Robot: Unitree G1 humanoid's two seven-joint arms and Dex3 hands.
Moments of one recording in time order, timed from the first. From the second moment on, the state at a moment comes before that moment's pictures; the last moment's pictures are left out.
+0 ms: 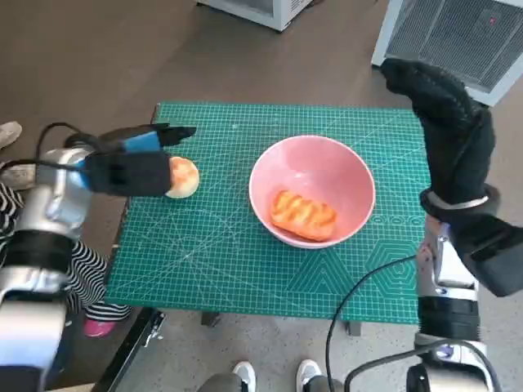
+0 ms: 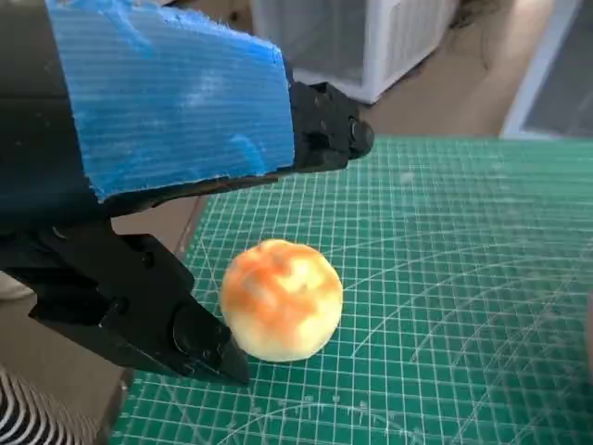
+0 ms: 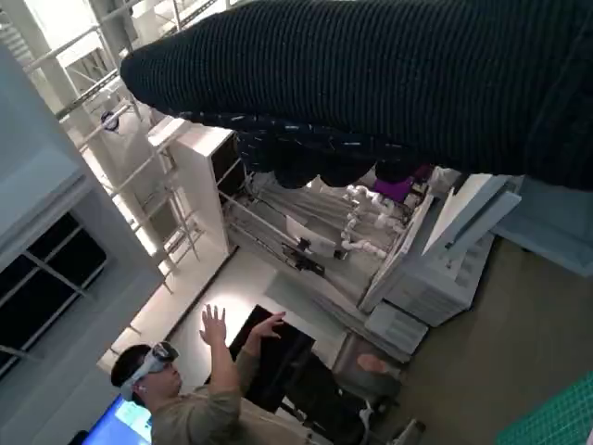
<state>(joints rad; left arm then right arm) -1.03 0.62 -0.35 1.01 0.57 -0.25 -0.46 -0.68 -0.23 -0.15 0.42 0.24 -0.69 0.39</state>
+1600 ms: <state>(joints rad) -1.15 0.56 -0.48 1.21 0.66 -0.27 -0.39 -0.65 -0.24 -0.16 0.34 0.24 -0.62 0.39</state>
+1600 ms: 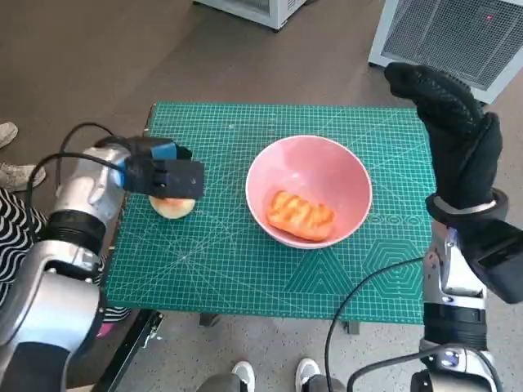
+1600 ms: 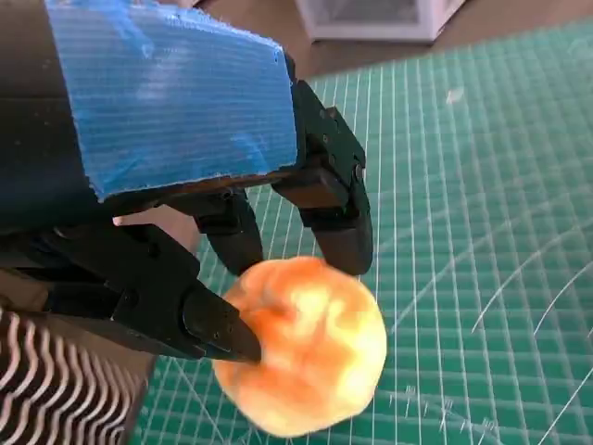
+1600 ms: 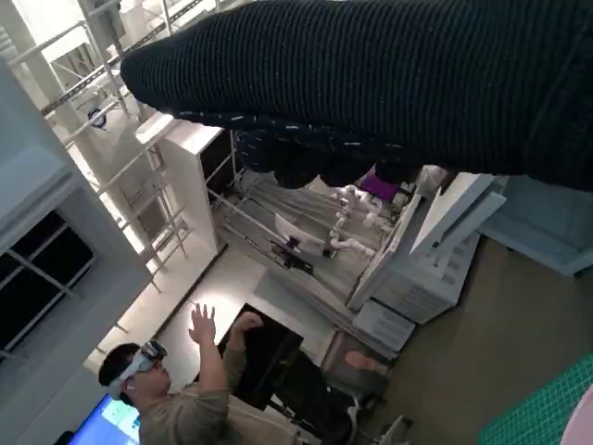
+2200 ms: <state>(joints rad) -1.11 0.65 -0.22 0.64 0.42 -0.33 -0.42 -0.65 -0.24 -0.15 0.35 0.24 -0.62 0.39</state>
